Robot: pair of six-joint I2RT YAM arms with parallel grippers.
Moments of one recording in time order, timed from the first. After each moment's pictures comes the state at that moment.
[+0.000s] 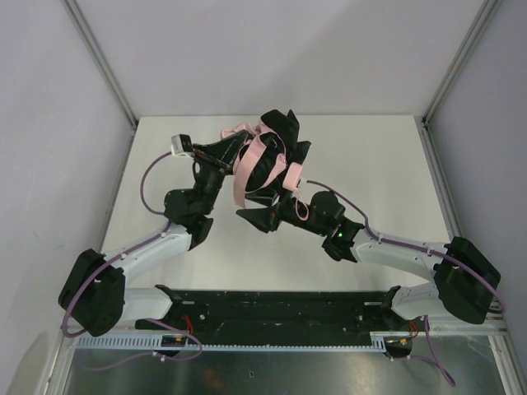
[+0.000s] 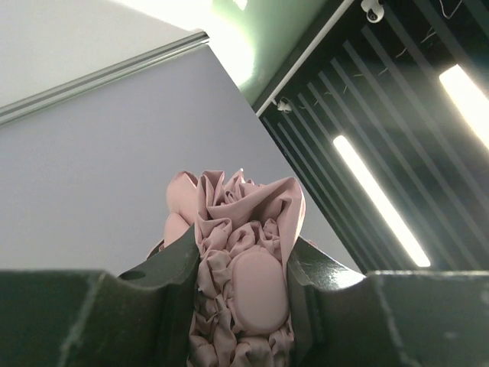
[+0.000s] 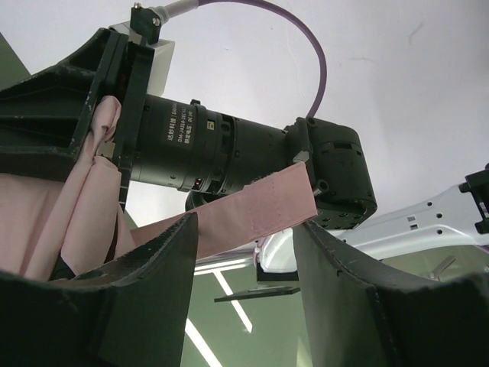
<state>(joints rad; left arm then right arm) -0.61 1.25 0.69 1.29 -0.01 -1.53 0.95 1.34 0.77 0.67 -0.22 2.04</state>
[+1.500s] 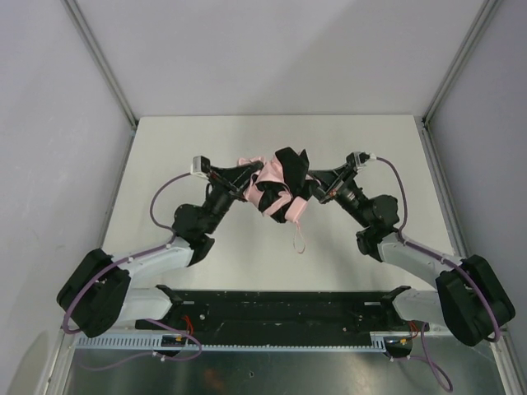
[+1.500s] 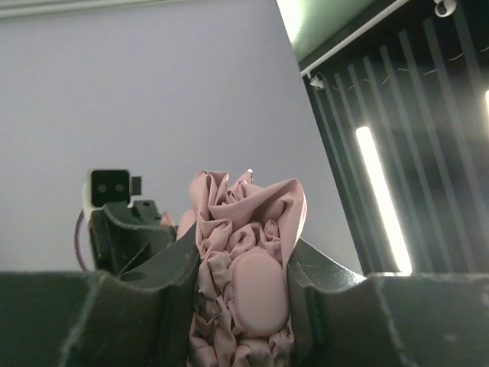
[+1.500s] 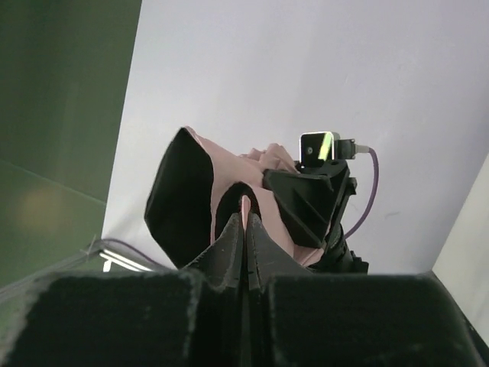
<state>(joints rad) -0.67 1.24 0.50 1.27 0.03 -1.67 0.52 1.21 0.51 1.17 -0.33 1.68</state>
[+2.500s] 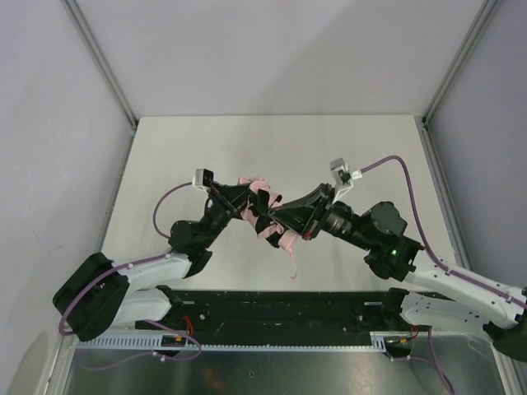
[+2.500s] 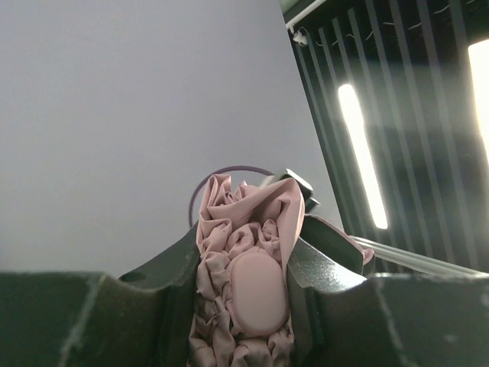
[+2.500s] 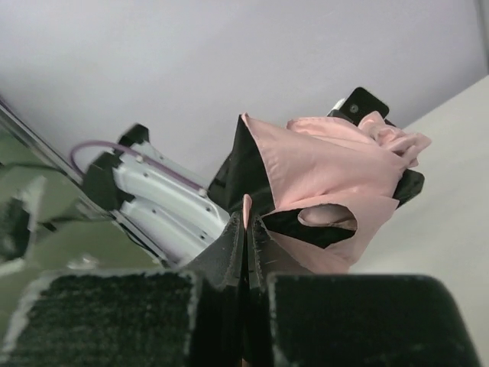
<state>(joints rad) -0.72 1.21 0.36 1.42 0.09 -1.67 0.99 0.88 0.77 0.45 -0.22 0.70</state>
